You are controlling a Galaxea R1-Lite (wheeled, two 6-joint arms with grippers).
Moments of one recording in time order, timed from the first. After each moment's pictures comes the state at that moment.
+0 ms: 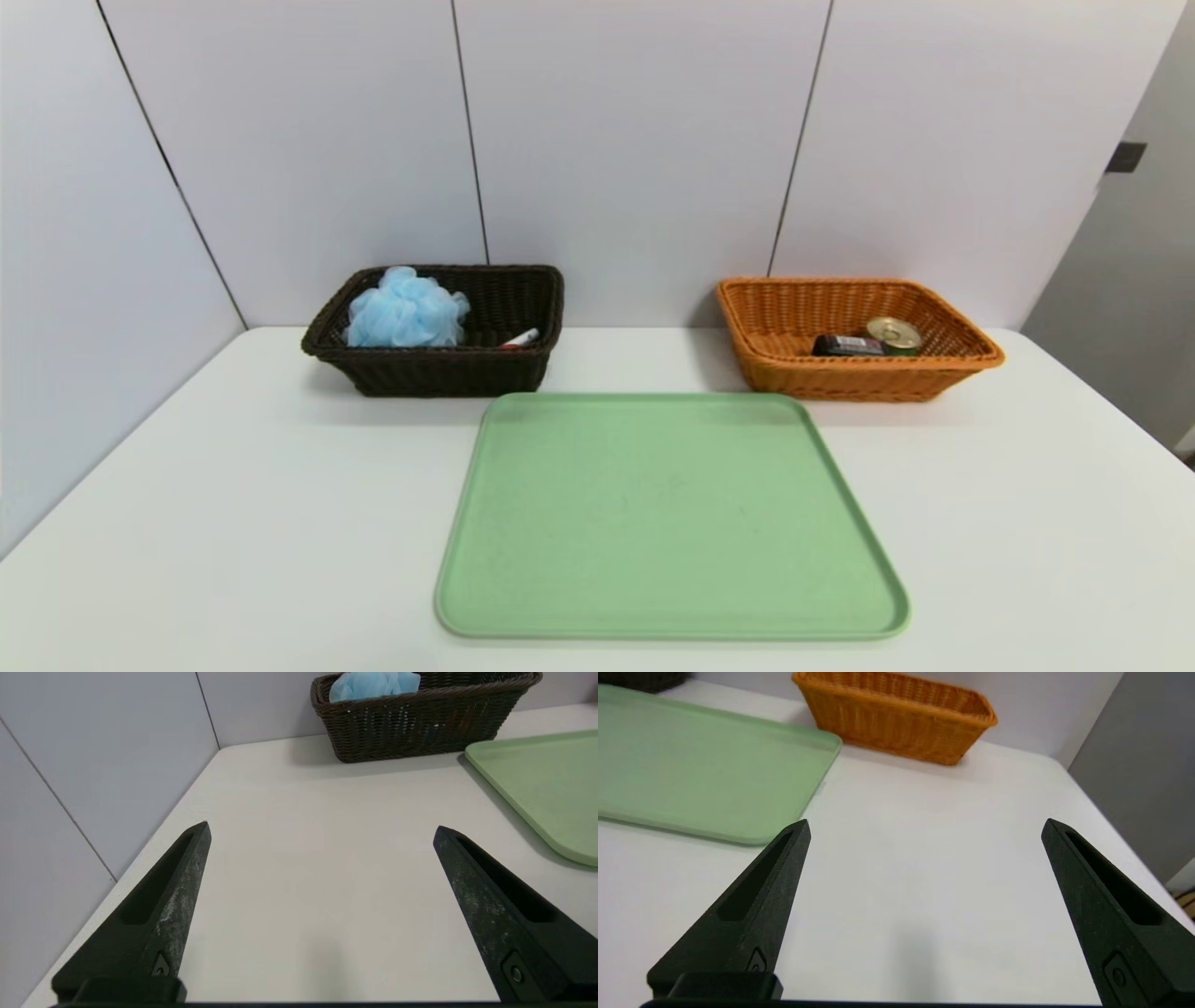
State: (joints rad) left arm 0.00 0.00 0.00 -0.14 0.05 0.13; right arm -0.01 0.00 0.00 -0.03 0.06 -0.19
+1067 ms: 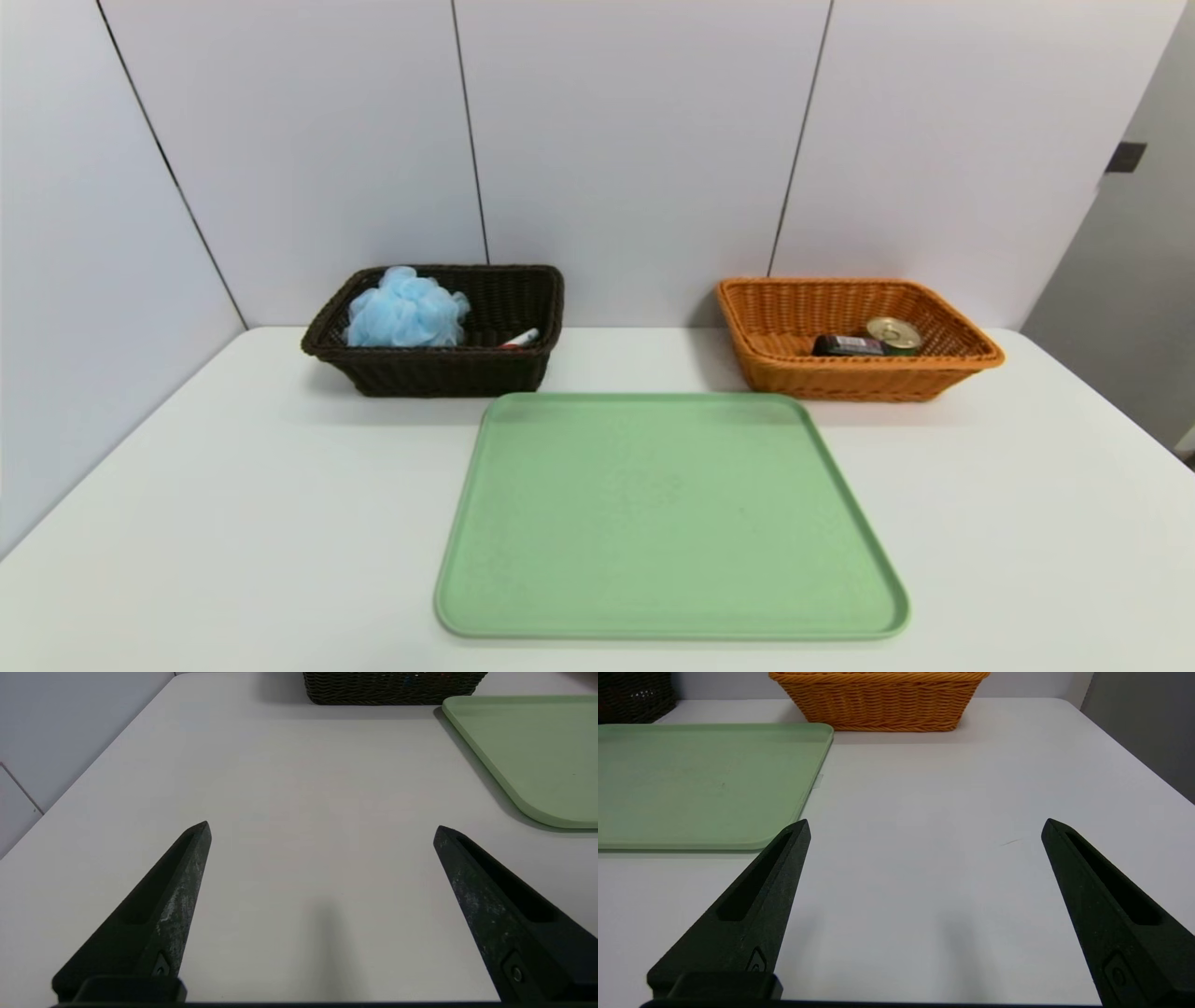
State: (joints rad) left arm 0.00 0.00 -0.01 0.01 0.01 -0.02; right arm -0.01 0.00 0.00 0.00 0.00 0.00
